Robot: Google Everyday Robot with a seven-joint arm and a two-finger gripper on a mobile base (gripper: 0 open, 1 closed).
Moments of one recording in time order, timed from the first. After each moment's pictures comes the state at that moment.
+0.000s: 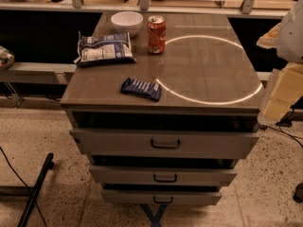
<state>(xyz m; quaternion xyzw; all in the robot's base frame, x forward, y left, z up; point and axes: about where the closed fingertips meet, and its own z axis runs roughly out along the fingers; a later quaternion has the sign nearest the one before) 0.438 -0.217 0.976 -0.60 0.78 -0.03 0.16</state>
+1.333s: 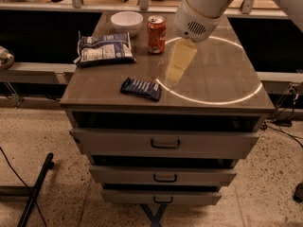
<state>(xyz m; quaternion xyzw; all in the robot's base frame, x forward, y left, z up) 0.572 -0.063 0.945 -0.63 0.75 0.03 0.20</state>
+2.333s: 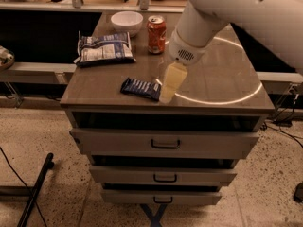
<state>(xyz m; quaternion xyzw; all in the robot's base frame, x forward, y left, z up) 0.586 -0.061 0.881 -0.60 0.77 0.01 0.20</state>
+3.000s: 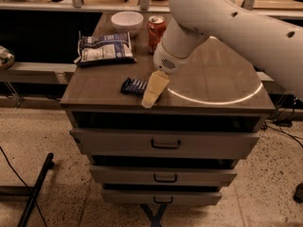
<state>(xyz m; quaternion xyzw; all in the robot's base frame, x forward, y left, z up) 0.601 -0.021 0.842 -0.58 0.78 0.07 0.20</state>
